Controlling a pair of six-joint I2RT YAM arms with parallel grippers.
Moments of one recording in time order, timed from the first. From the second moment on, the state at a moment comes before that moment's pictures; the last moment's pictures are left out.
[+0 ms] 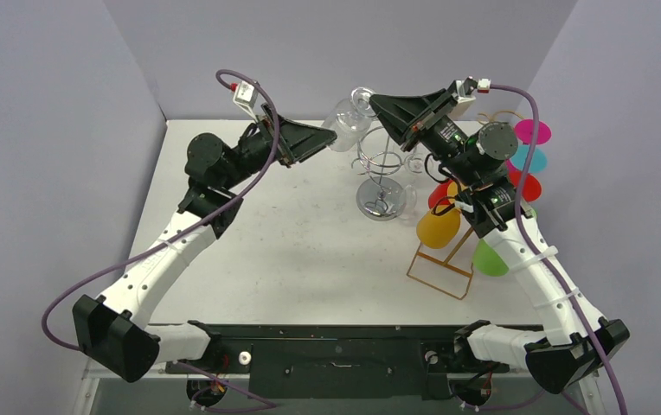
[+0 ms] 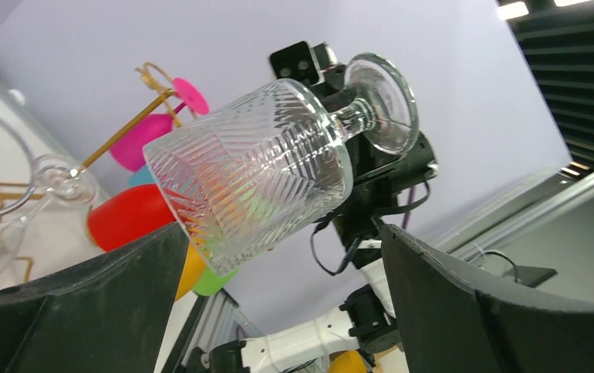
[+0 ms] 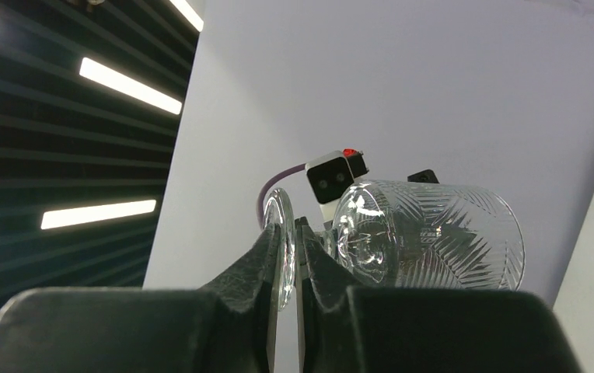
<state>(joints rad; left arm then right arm) -0.50 1.26 1.21 0.41 0.58 -1.21 0.45 1.19 1.36 0.13 -0.34 1.57</state>
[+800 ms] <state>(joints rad) -0.53 1.36 1.26 0.89 0.57 -1.50 0.46 1.23 1.30 0.49 -0.34 1.86</state>
